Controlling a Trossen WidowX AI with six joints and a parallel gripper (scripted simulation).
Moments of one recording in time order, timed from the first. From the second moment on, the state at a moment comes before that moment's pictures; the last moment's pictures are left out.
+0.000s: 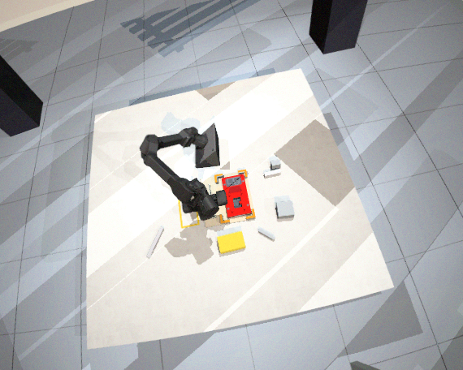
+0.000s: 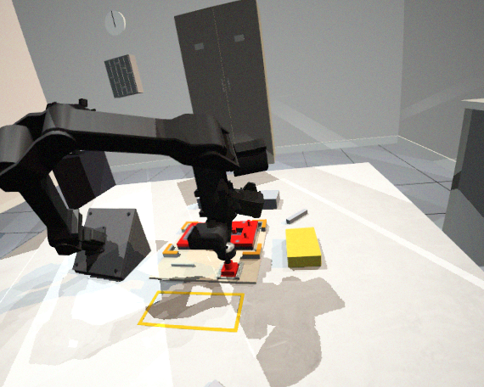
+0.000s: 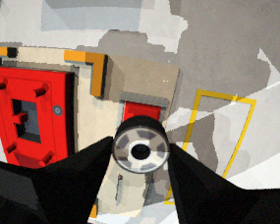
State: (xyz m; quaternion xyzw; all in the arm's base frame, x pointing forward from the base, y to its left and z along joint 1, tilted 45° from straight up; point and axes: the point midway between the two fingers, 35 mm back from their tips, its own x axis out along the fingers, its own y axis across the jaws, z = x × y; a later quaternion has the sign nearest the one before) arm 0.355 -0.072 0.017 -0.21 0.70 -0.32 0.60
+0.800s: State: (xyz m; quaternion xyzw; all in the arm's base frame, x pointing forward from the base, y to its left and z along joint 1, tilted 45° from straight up) arm 0.356 -0.065 0.024 -0.22 0.70 -0.32 0.60
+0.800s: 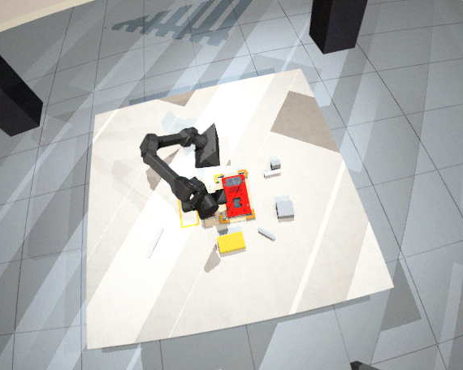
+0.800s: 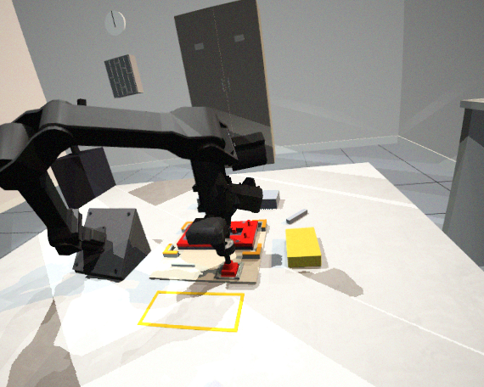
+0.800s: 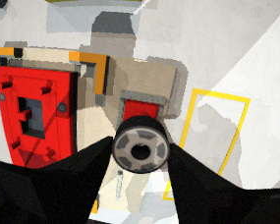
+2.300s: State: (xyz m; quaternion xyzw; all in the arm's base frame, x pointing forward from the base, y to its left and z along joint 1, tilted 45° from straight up) arm 0.310 -0.092 0.116 -0.21 0.70 -0.32 0.61
